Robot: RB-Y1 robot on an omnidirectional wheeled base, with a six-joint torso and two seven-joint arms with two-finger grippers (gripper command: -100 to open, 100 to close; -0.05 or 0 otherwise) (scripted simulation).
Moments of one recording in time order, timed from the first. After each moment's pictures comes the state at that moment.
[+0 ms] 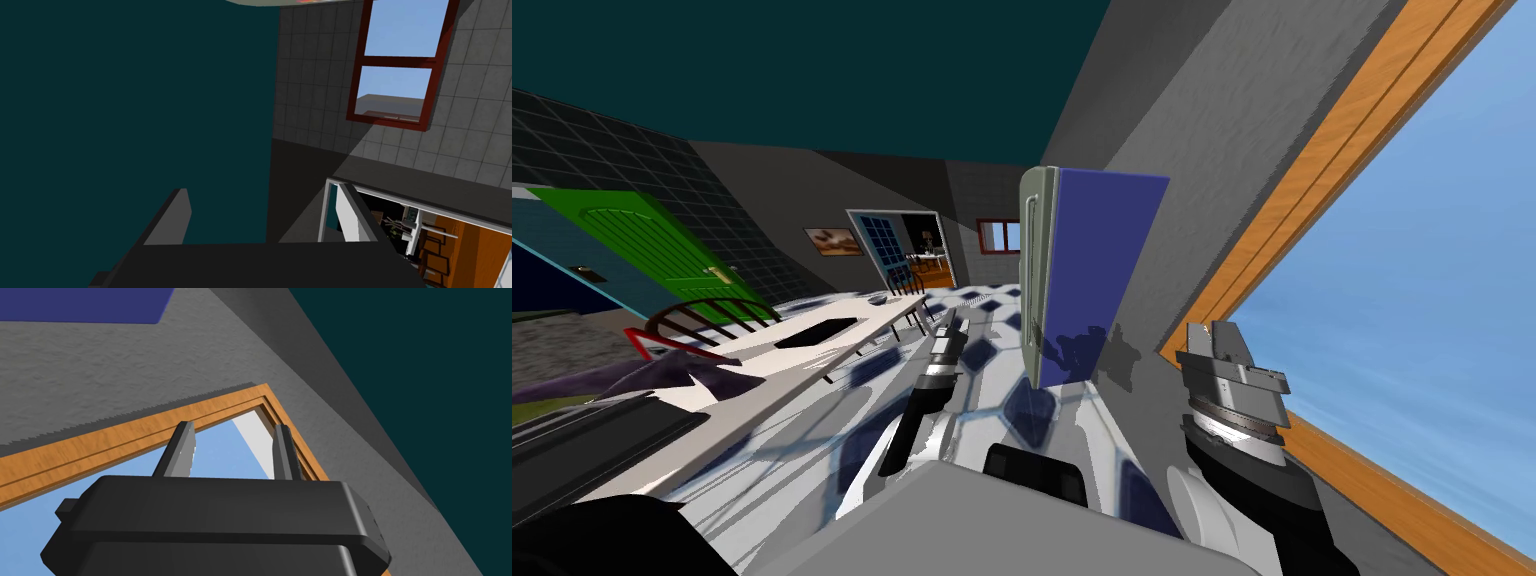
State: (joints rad) left arm 0.51 -0.02 0.02 -2.20 -0.08 -0.39 0.15; right arm 0.53 0.04 -0.06 -2.35 0.09 -0.59 0.09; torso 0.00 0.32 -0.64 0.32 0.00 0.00
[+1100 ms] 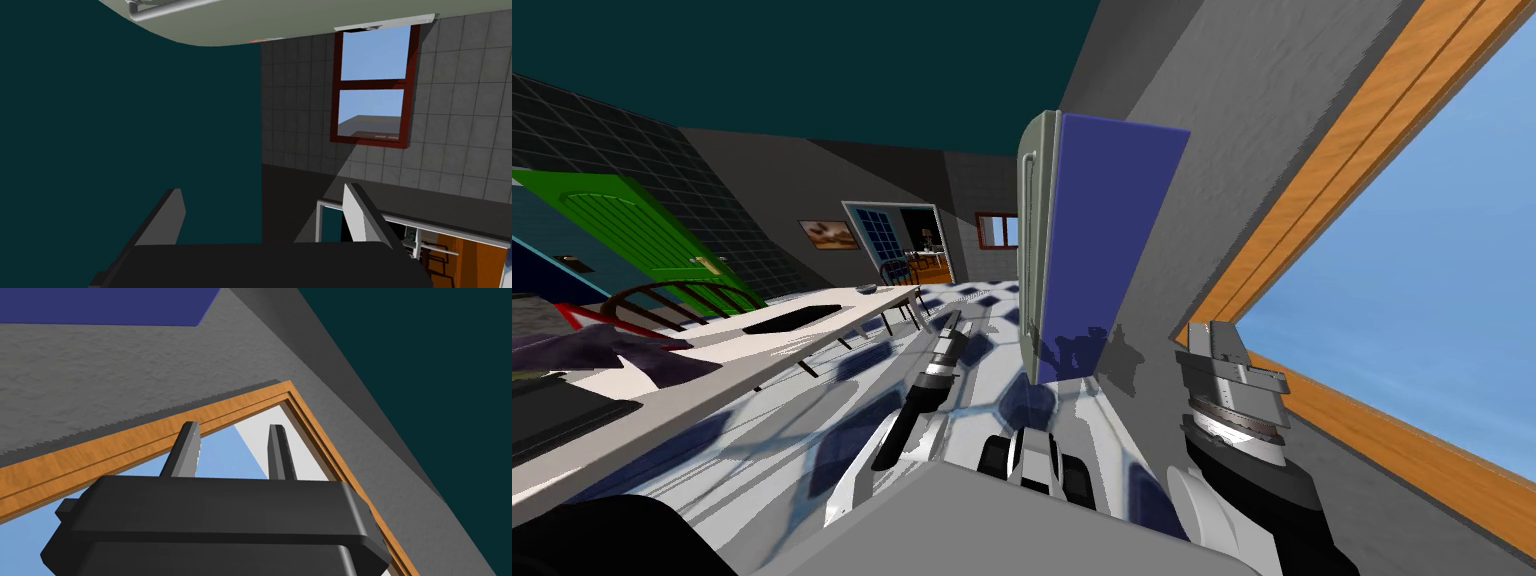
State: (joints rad) left arm 0.50 0.12 0.03 -2.16 -0.06 -0.38 0.16; right arm 0.53 0.04 -0.06 -2.35 0.09 -0.59 0.09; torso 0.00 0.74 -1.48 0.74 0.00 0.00
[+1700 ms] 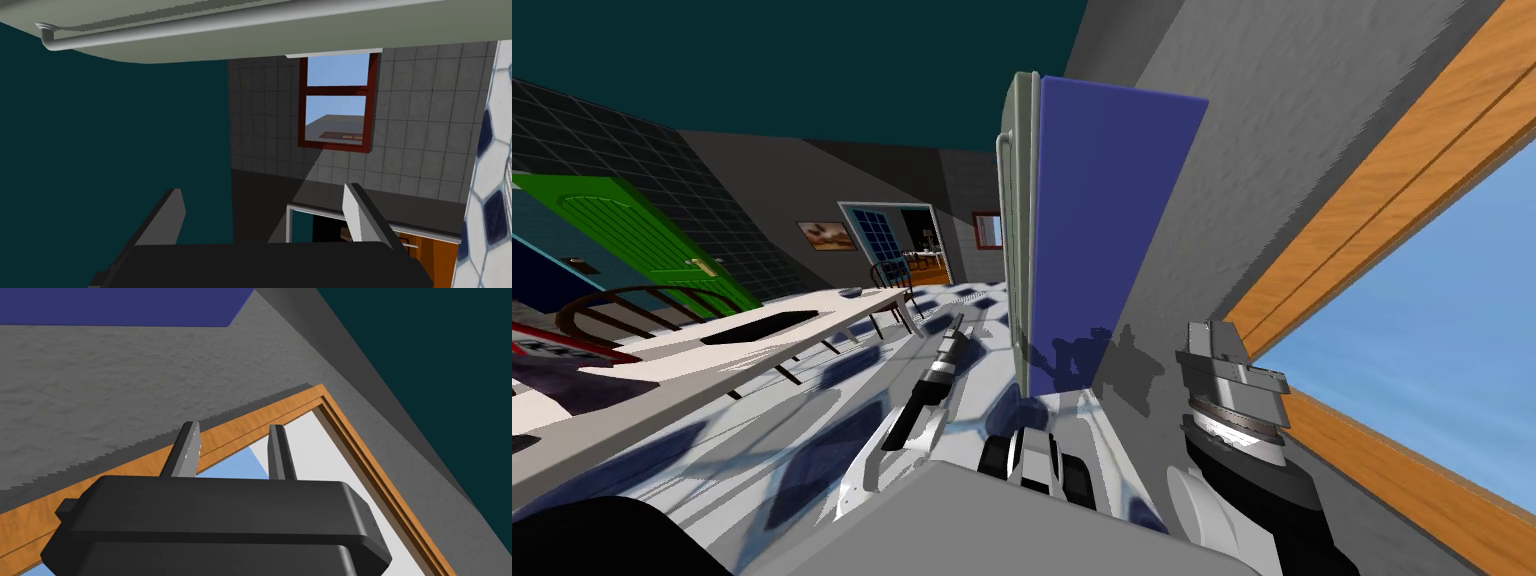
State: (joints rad) left arm 0.44 0.17 0.05 -2.05 -0.01 -0.34 0.18; right arm 0.53 0.04 -0.06 -2.35 0.09 -0.59 0.09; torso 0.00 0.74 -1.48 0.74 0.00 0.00
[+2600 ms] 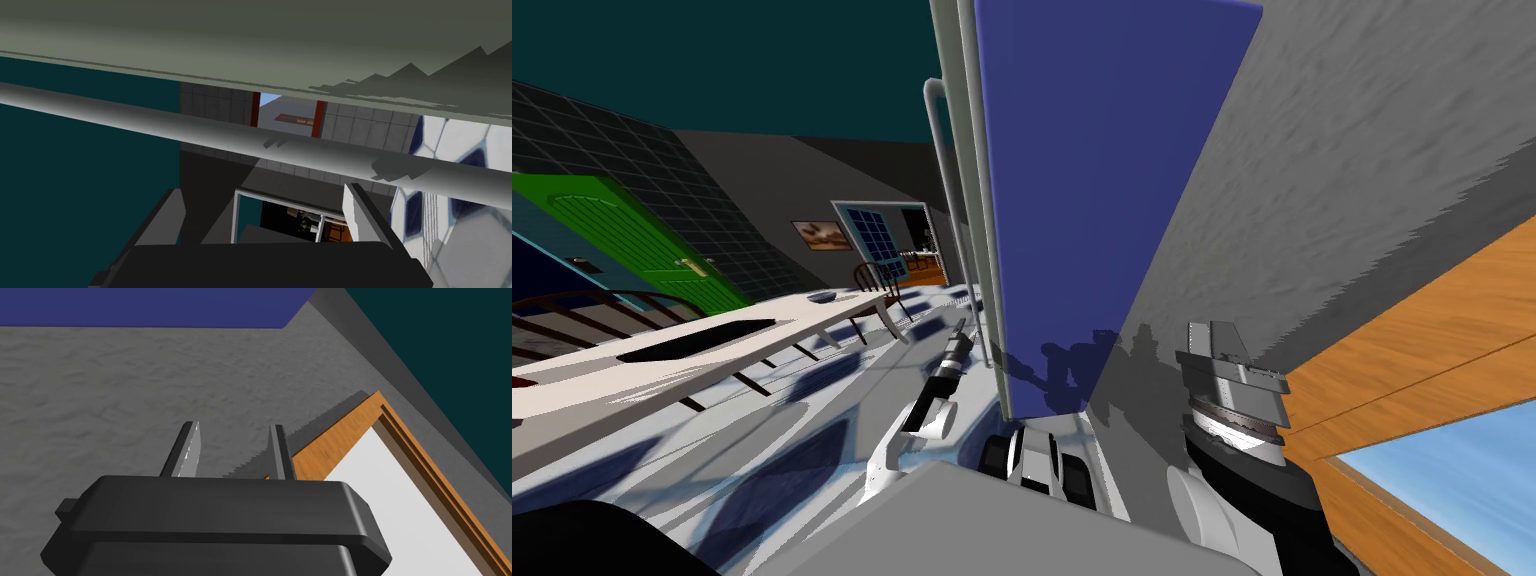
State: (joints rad) left arm 0.36 0.12 0.07 -1.90 0.07 -0.28 0.21; right arm 0.53 0.04 -0.06 -2.35 0.09 -0.59 0.09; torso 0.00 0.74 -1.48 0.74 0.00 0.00
